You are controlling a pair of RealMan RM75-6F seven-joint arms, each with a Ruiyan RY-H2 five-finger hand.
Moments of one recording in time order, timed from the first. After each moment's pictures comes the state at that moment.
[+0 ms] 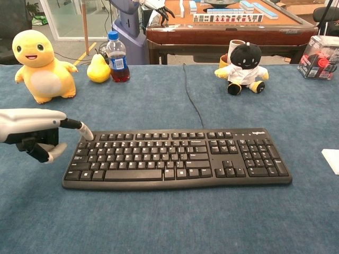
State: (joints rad) left arm -0.74 -1.28 0.01 -1.85 0.87 0.95 0.48; right arm 0.09 -1.07 0.06 -1.61 -1.50 1.44 0.08
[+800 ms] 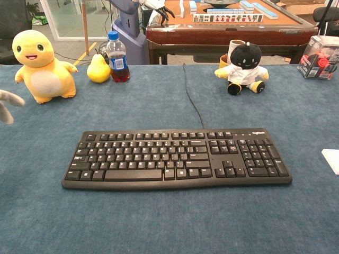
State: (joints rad) left arm -0.40 -1.13 0.16 -1.94 1.34 1.41 0.52; right arm 0.09 -1.07 0.05 -1.62 -1.48 1.43 0.04
